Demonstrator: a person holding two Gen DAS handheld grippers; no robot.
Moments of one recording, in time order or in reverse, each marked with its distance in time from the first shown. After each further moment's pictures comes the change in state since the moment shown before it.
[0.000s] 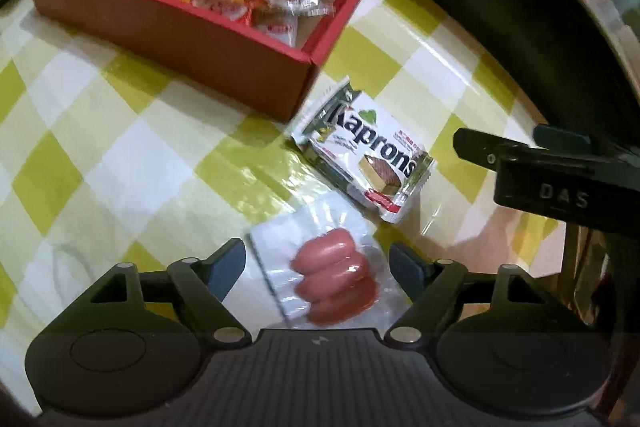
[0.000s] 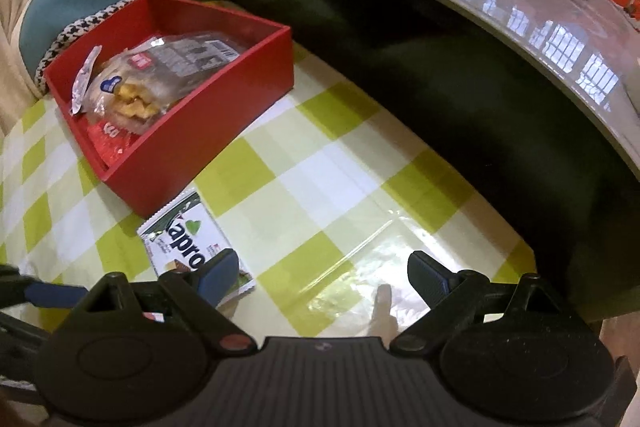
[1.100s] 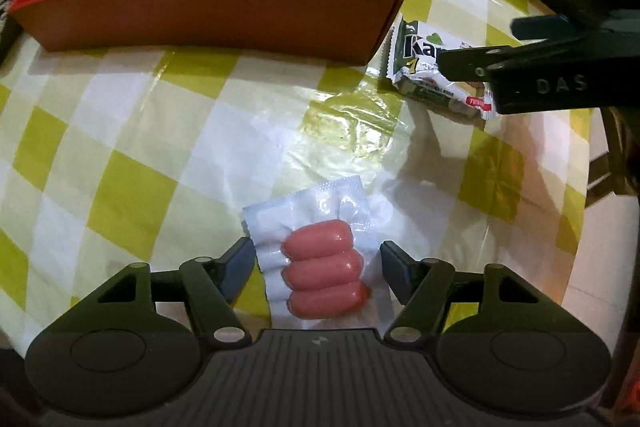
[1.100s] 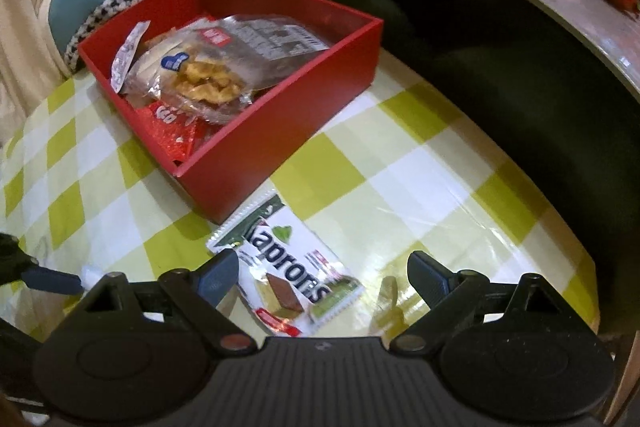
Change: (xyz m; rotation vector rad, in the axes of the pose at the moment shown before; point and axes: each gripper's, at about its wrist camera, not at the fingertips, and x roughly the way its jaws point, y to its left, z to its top) left arm -0.019 0.072 -0.010 0.350 0.100 0.072; right arm 0.019 0.066 0.009 -0.093 0.045 0.040
